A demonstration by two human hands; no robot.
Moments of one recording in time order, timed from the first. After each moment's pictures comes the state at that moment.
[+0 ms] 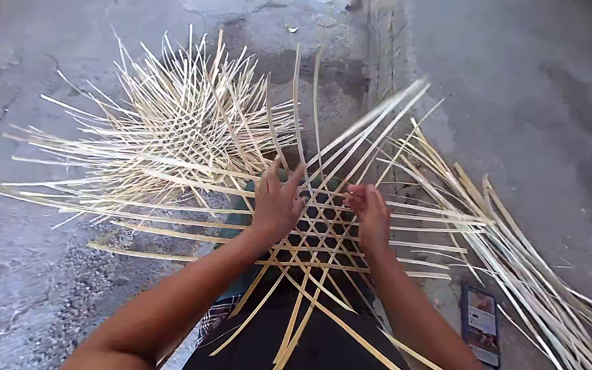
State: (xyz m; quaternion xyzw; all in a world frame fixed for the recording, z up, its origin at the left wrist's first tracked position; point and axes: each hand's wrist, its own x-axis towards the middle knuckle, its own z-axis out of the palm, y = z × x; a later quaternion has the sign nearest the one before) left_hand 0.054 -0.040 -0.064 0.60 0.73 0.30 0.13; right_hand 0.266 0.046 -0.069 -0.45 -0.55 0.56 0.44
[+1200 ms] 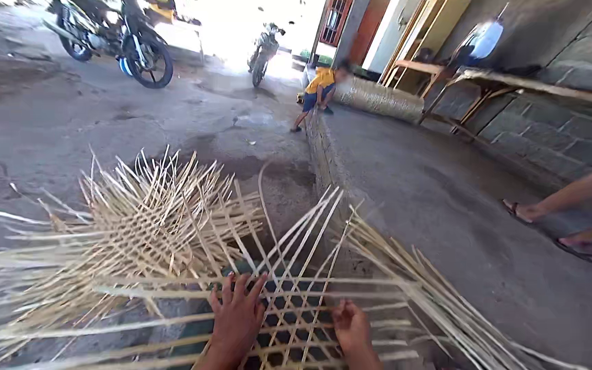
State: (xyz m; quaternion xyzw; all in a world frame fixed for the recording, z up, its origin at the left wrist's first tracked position) left_hand 0.065 -0.057 -0.101 0.59 0.77 0.25 0.00; right_hand 0.305 0.031 -0.096 -0.53 -0.11 0.60 0.59
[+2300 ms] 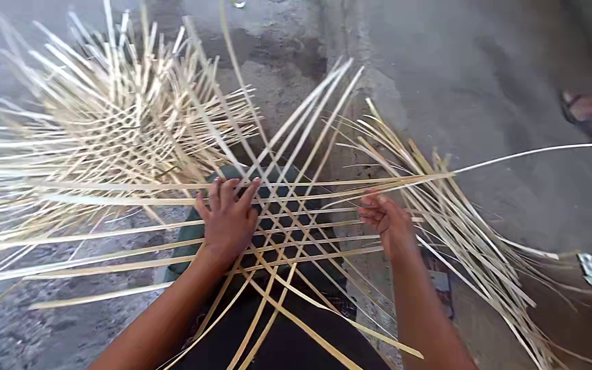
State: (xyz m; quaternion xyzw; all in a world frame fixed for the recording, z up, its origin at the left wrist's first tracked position) left_hand 0.062 -0.054 -0.100 0.61 0.76 0.24 0.04; right_hand 0.393 0.045 -0.041 -0.52 -0.50 0.55 0.41
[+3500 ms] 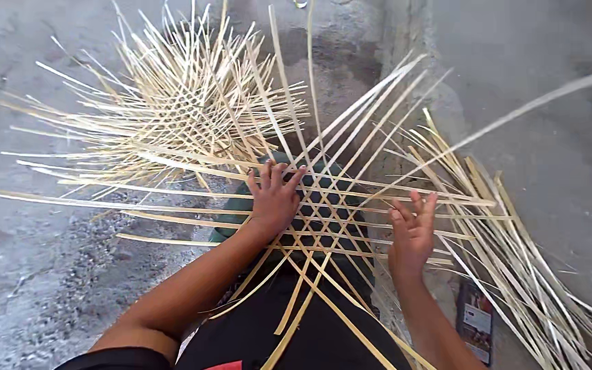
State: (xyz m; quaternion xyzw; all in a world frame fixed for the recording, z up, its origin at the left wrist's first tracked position) left_hand 0.069 -0.056 -0.095 0.59 0.78 0.22 0.03; right_hand 0.333 0.004 -0.057 -0.46 -0.67 0.37 0.46
